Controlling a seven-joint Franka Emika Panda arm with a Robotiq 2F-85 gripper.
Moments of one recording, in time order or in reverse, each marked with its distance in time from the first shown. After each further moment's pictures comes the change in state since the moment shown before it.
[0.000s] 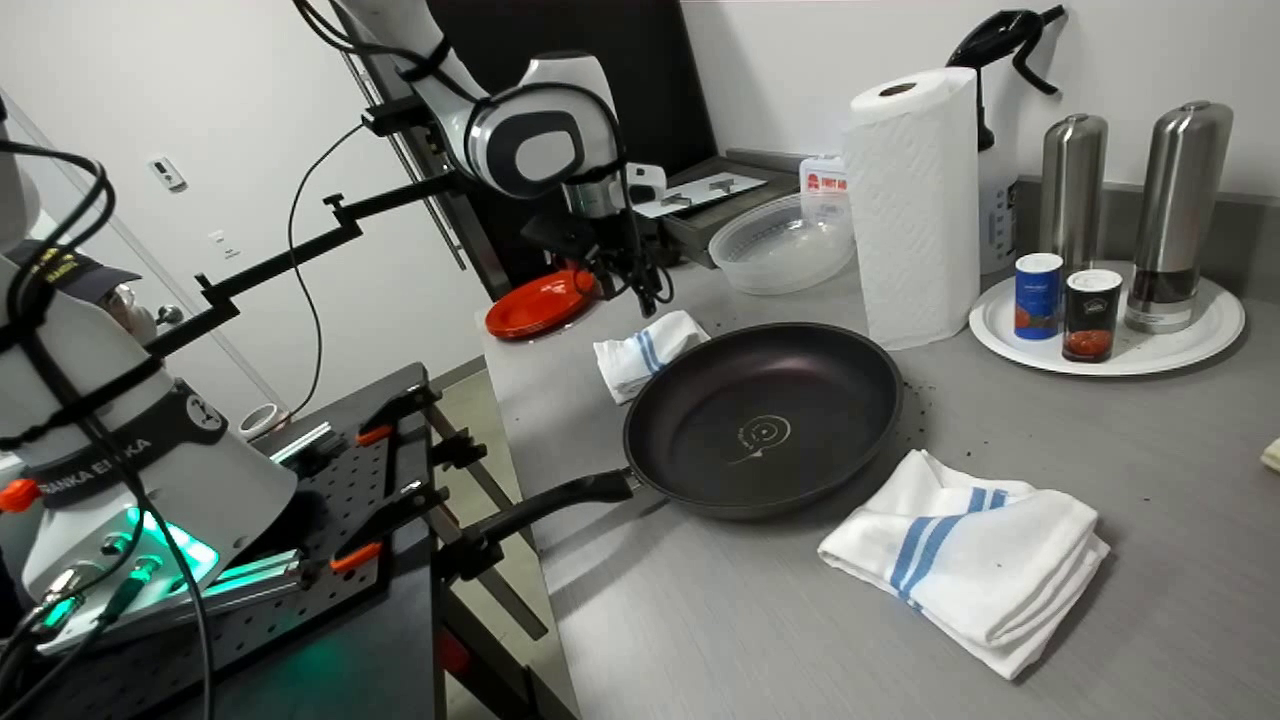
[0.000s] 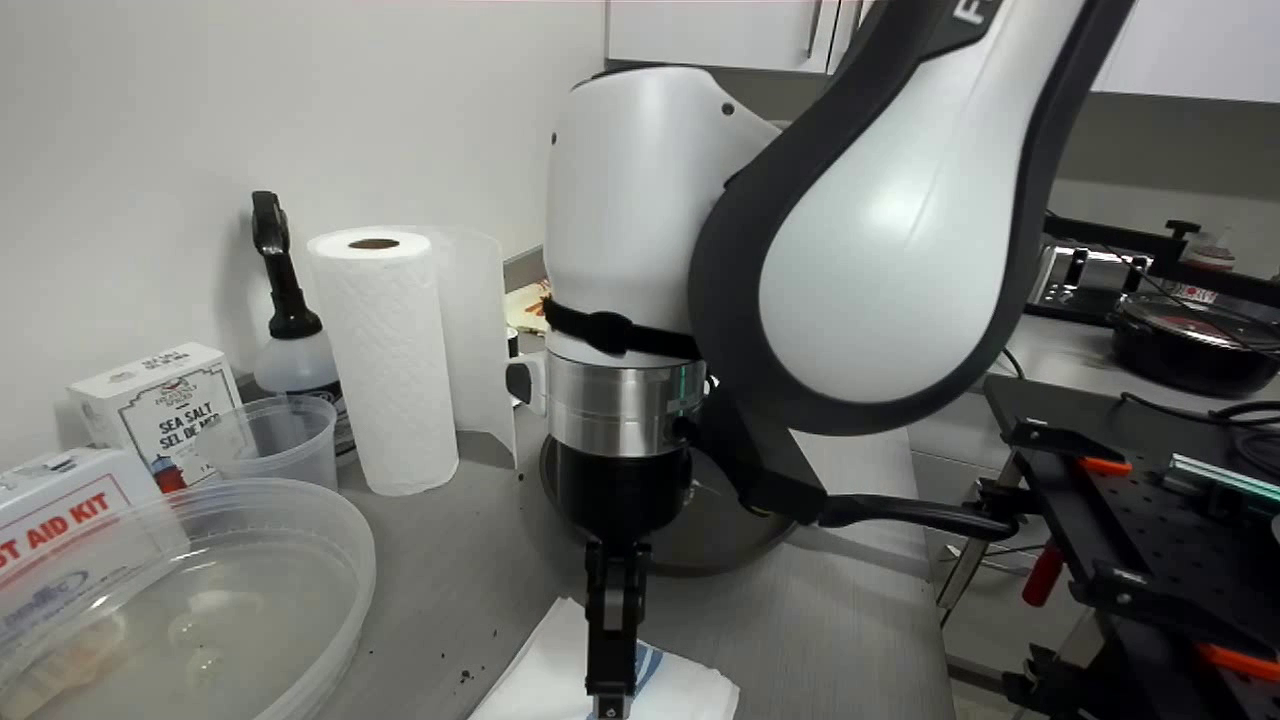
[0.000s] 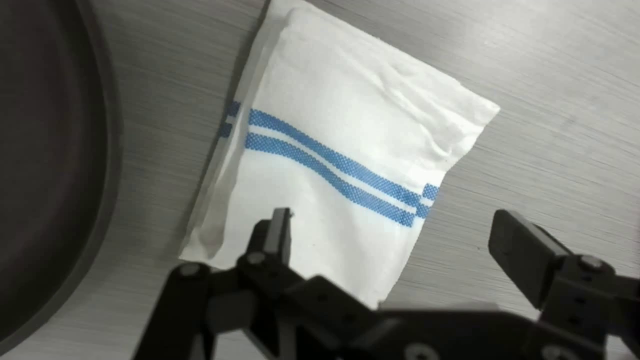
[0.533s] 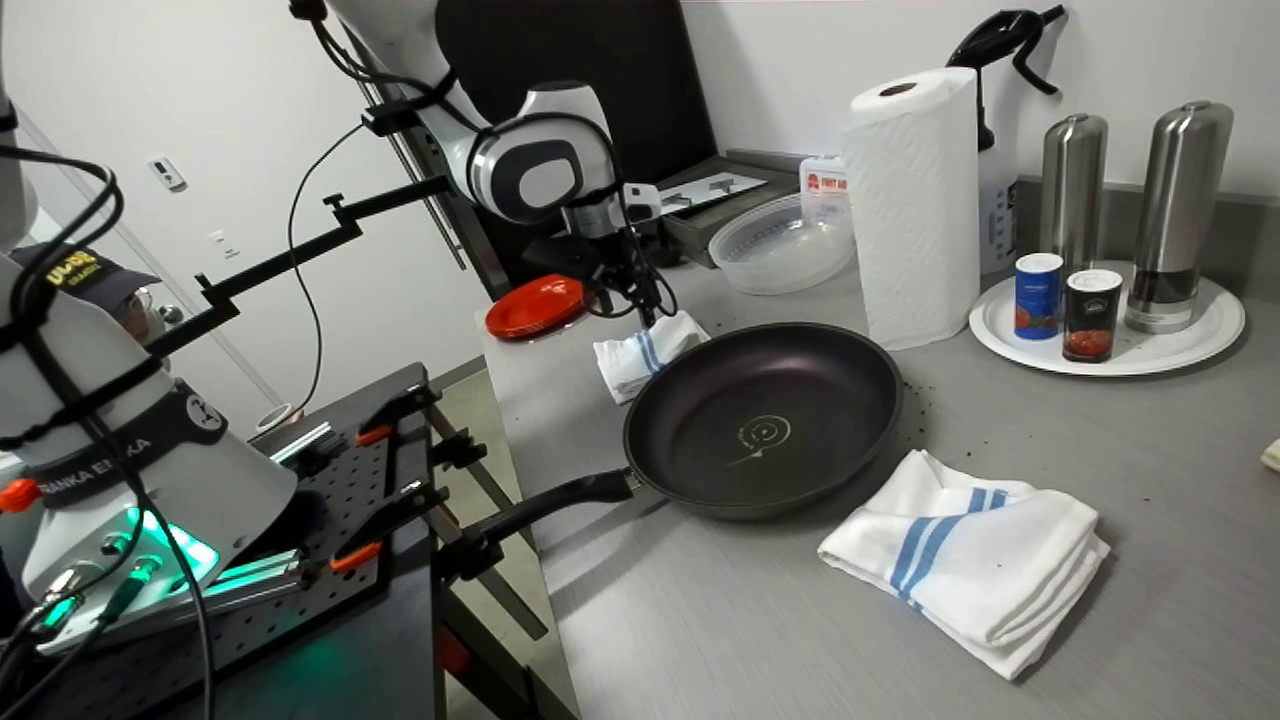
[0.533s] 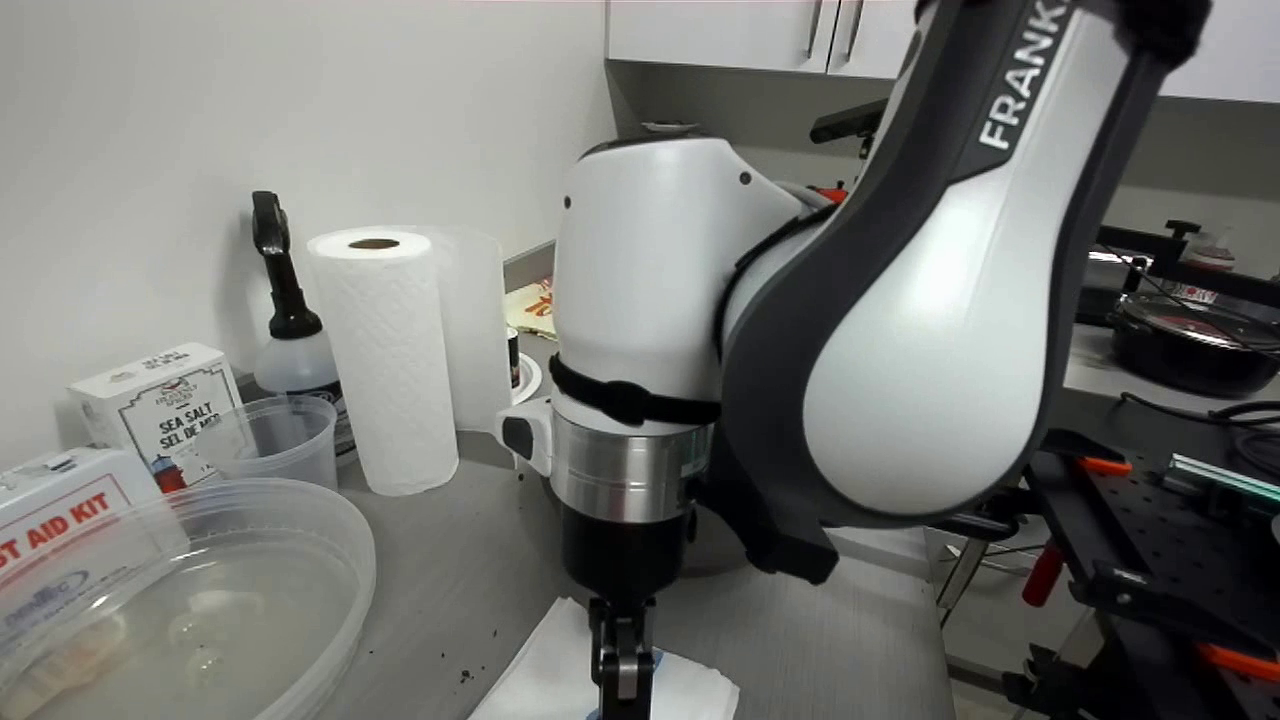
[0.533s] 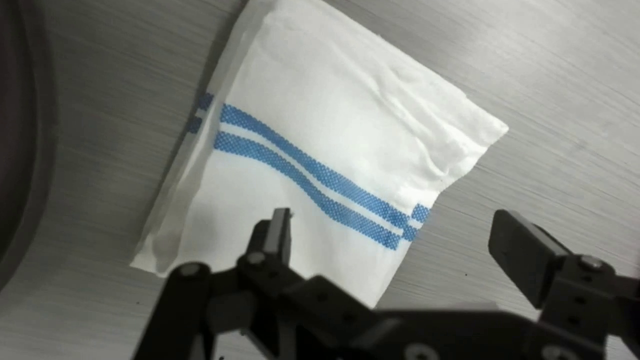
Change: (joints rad) arm 0.024 0.069 0.003 0.007 -0.043 0.089 -0.032
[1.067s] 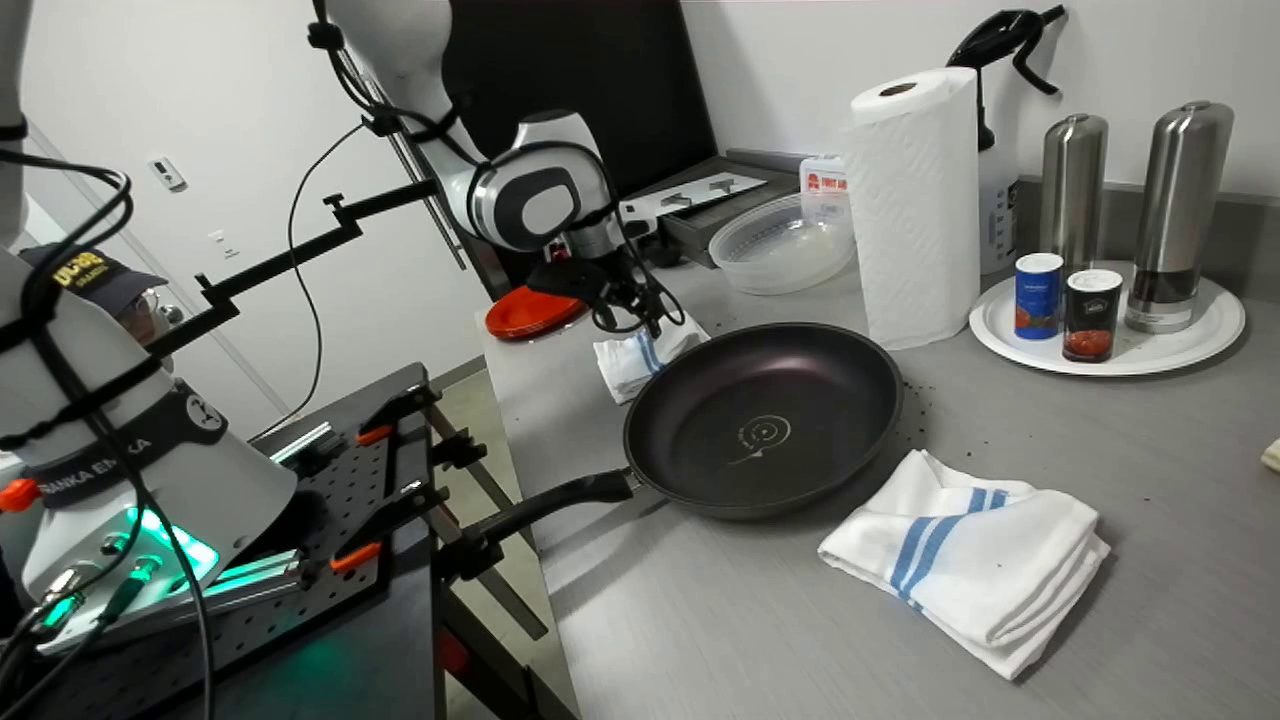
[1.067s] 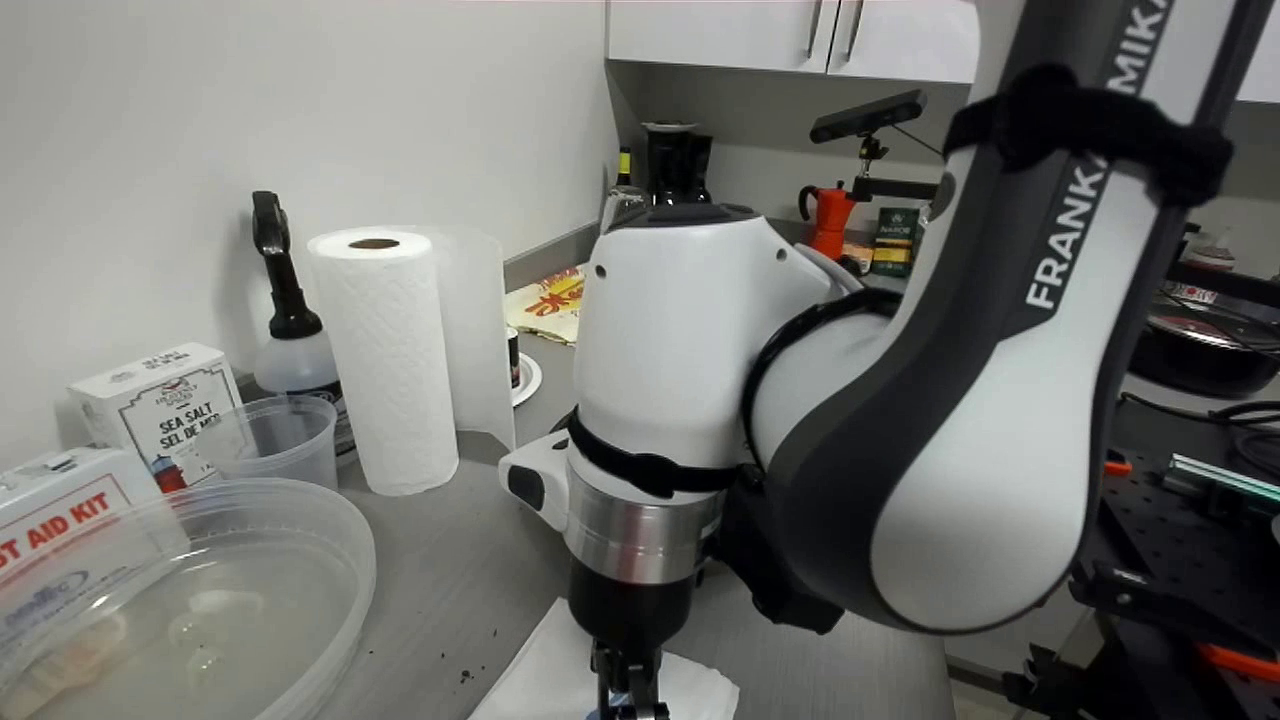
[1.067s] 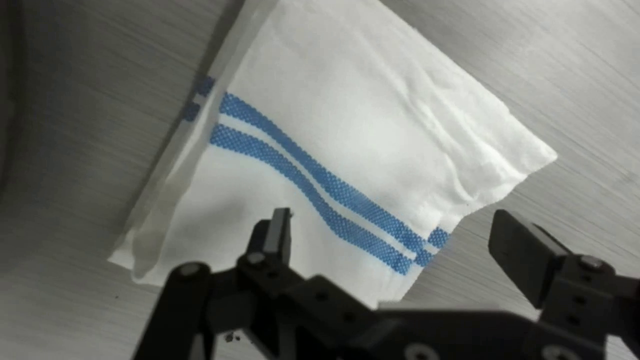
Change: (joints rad) arm 0.081 0.064 -0.069 0.002 -0.073 0.128 0.000
